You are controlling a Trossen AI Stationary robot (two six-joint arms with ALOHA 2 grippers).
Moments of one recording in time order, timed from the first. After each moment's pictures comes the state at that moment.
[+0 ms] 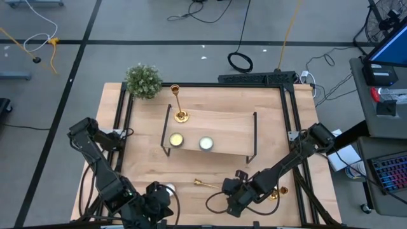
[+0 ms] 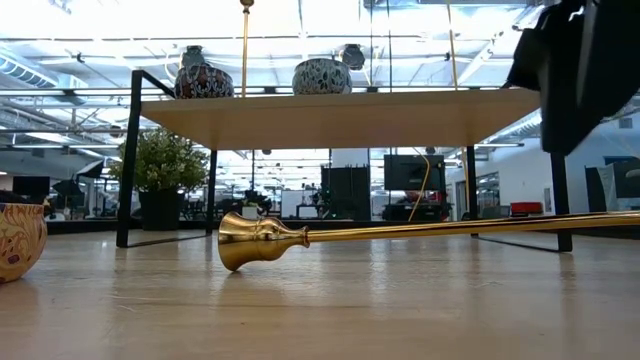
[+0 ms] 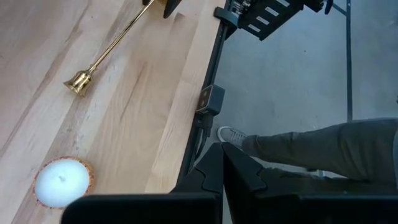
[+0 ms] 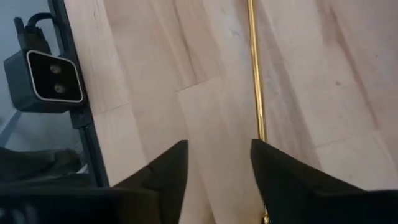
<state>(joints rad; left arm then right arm) -0.87 1.73 1.68 -0.85 -0.37 -1.13 0.65 1.85 1.32 -0.59 0.17 0.98</state>
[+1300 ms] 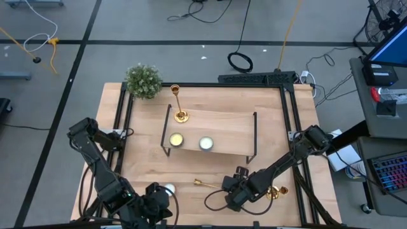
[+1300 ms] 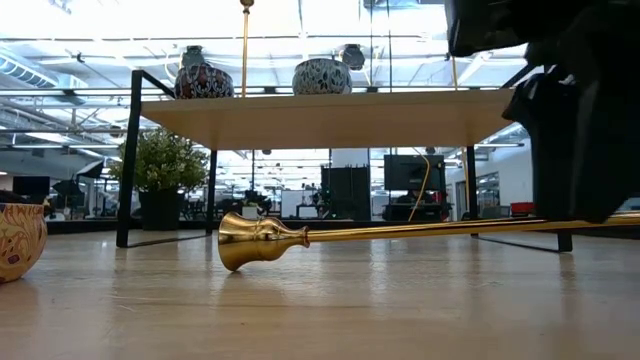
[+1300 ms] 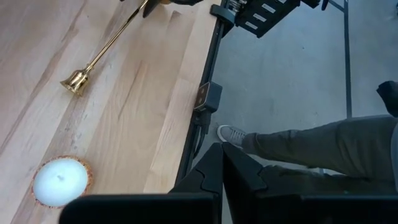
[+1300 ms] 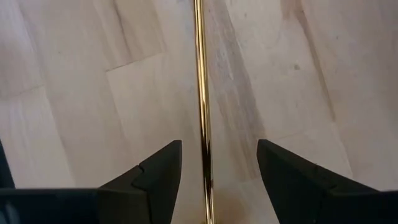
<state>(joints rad) -0.89 1.73 1.68 -0.84 -0.37 -1.12 0.63 1.91 1.30 -0.67 0.19 0.93</state>
